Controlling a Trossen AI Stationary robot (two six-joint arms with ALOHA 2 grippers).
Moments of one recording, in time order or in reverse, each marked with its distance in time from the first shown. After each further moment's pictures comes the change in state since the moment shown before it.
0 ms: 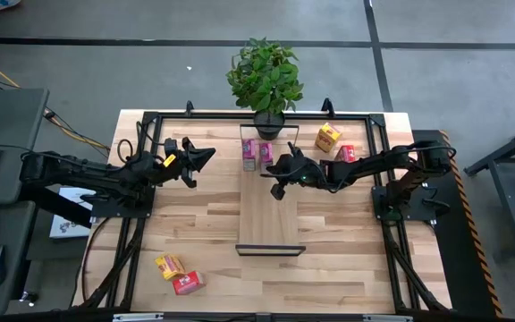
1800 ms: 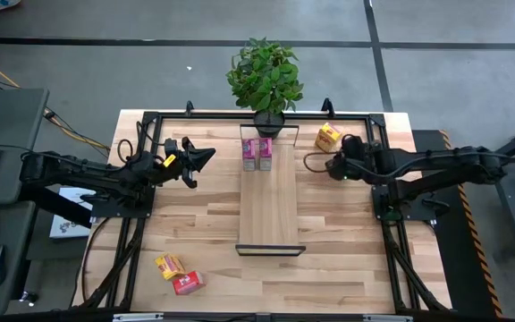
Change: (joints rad) left arm 0.000 0.000 0.000 -0.004 0.000 0.026; right arm 0.005 -0.577 -0.001 -1.317 0.486 0.722
